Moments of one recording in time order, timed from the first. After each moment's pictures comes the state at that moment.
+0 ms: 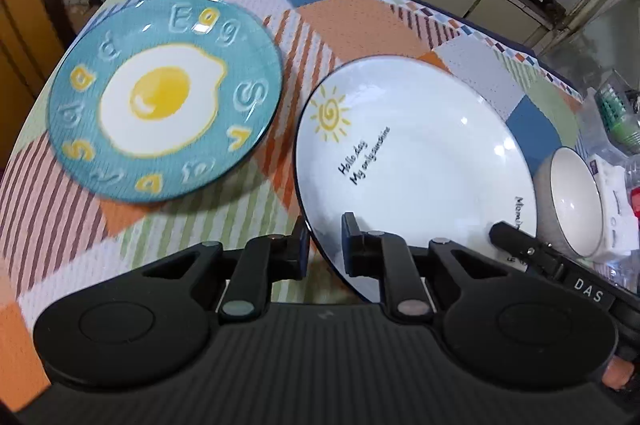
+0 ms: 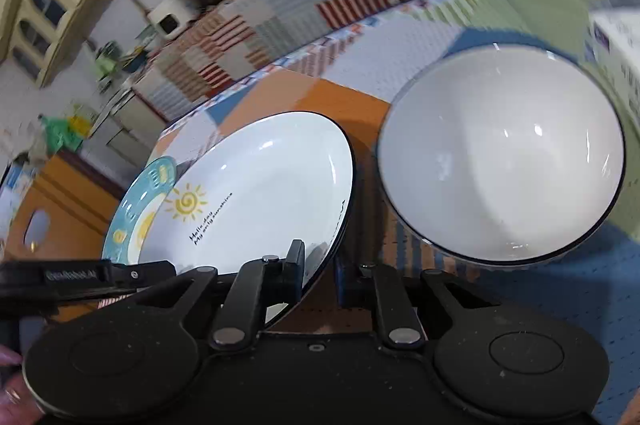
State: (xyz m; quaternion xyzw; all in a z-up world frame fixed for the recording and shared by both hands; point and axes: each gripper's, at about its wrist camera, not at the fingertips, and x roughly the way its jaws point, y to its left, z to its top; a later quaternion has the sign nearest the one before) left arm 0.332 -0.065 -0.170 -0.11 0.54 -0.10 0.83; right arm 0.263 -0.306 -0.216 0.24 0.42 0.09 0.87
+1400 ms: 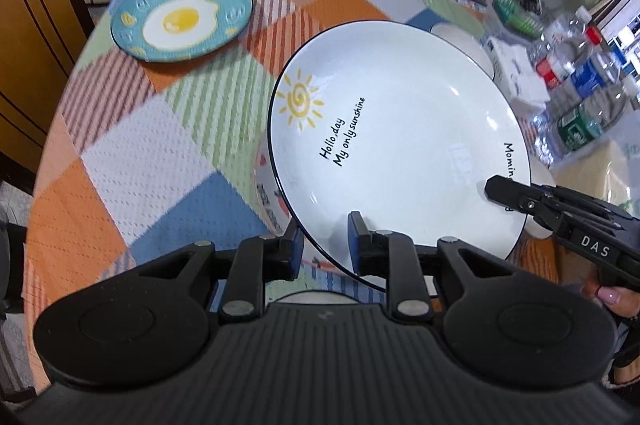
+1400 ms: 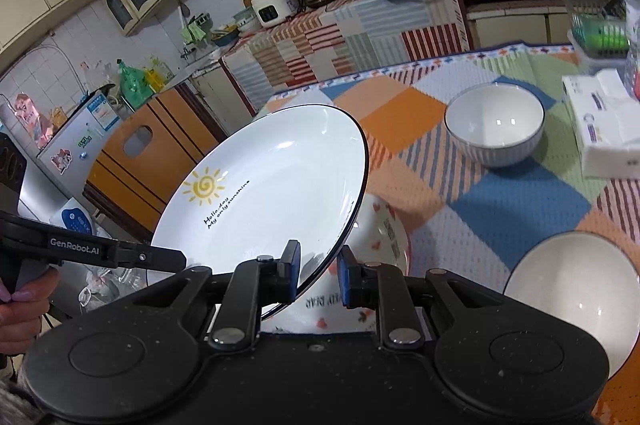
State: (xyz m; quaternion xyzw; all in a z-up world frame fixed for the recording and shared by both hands) left arm 0.141 -0.043 -0.097 -0.05 0.55 -0.18 0.82; right arm 0.086 -0.291 -0.129 0.18 0.39 0.18 0.89
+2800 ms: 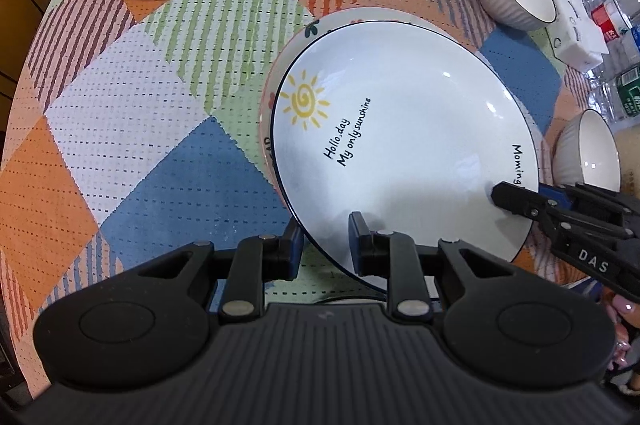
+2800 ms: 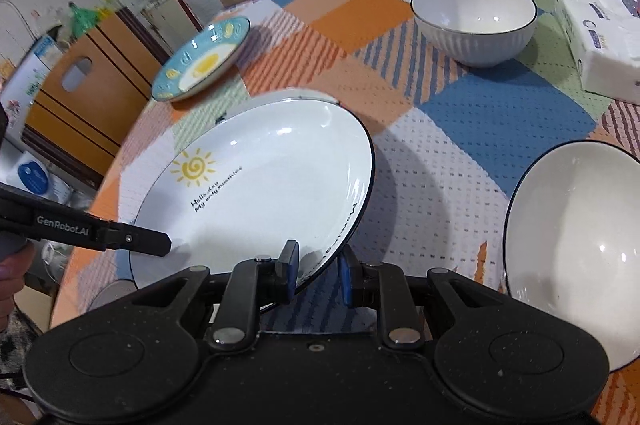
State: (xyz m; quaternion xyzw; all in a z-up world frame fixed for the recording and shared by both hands) left arm 0.174 -0.059 -0.171 -0.02 0.63 -0.15 0.76; right arm 0.108 -0.274 -0.189 0.13 0.50 0.13 0.85
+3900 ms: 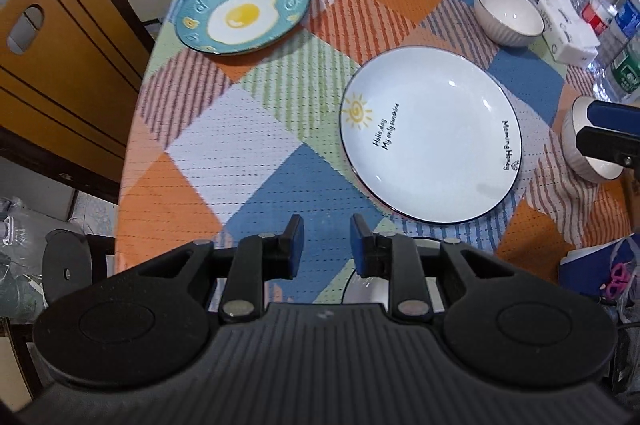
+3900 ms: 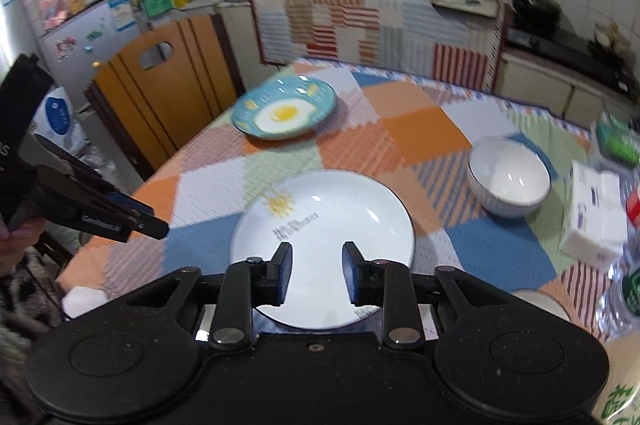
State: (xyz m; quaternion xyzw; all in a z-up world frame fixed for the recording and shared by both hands) left arm 0.109 -0.017 -0.082 0.06 0.55 -0.11 0.83; right arm 0.070 -0.232 -0.060 -0.01 0.41 0.20 0.89
